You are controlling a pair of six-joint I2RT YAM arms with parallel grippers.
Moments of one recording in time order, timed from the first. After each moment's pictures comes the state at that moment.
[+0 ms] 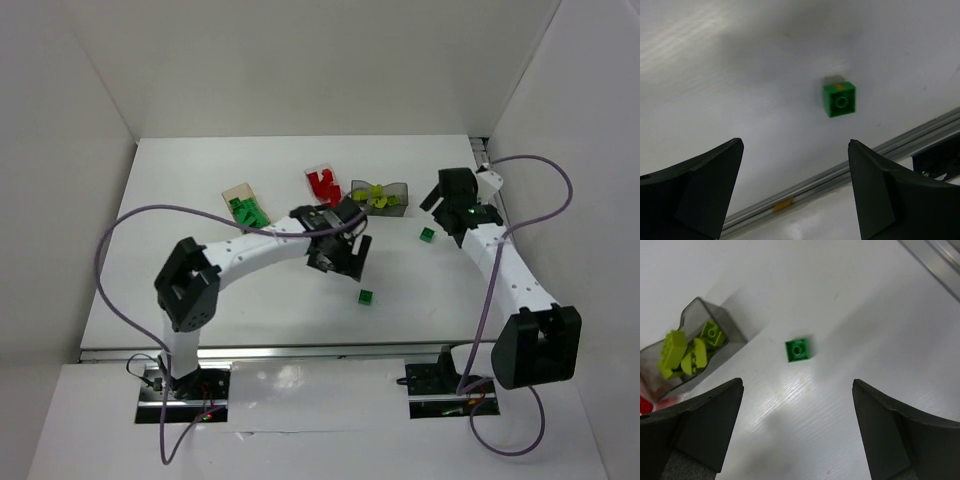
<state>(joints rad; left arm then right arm) -0.85 1.87 1.58 -0.81 -0.01 -0.58 0.14 1.29 1.05 -0.54 0.48 0.72</state>
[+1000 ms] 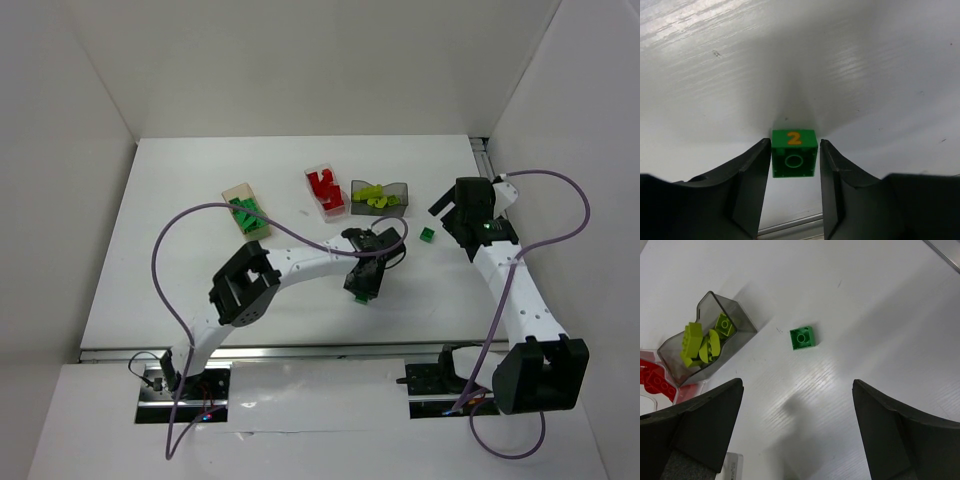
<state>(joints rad) -1.04 2.25 1.86 -0.87 -0.11 -0.74 0.04 1.15 0.98 -0.57 0.36 0.77</state>
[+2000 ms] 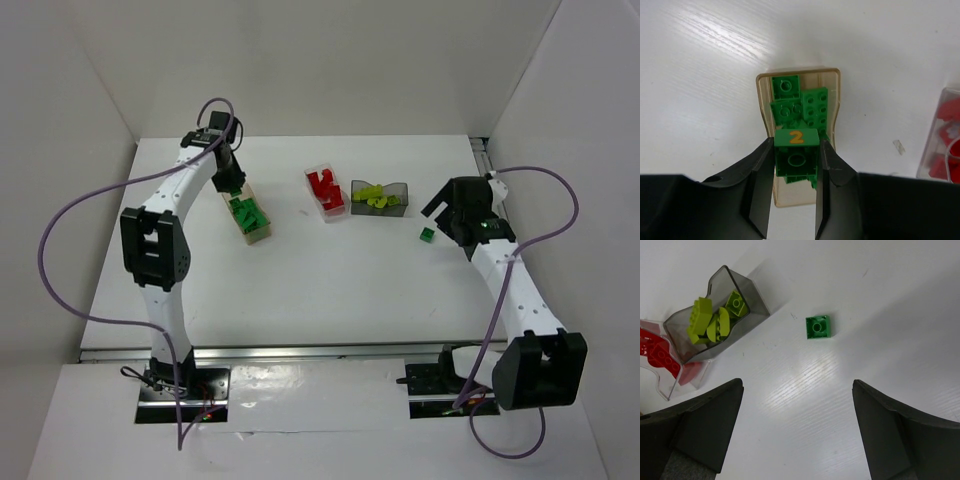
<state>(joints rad) -0.17 2.01 1.90 -0.93 -0.23 -0.62 0.04 1.16 0.97 -0.53 0.25 0.71</state>
